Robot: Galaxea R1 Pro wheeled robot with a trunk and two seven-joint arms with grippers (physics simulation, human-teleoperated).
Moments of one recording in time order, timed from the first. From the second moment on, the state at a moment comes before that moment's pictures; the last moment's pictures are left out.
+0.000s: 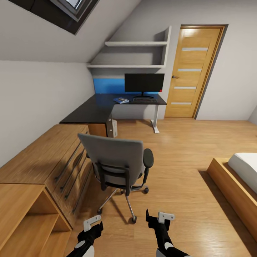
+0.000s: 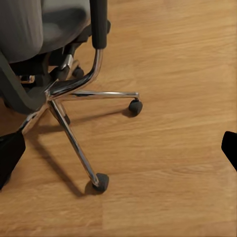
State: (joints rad) left arm -0.42 -0.06 -0.34 -0.40 0.61 -0.16 0.28; right arm -0.57 0.14 0.88 -0.07 -0.92 -0.64 -0.17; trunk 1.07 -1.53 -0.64
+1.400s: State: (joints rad) left arm -0.42 -0.11 -0.35 -0.47 0.60 -0.03 0.28; right arm -0.67 0.15 0.87 -0.25 -0.92 -0.03 -0.23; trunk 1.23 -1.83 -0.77
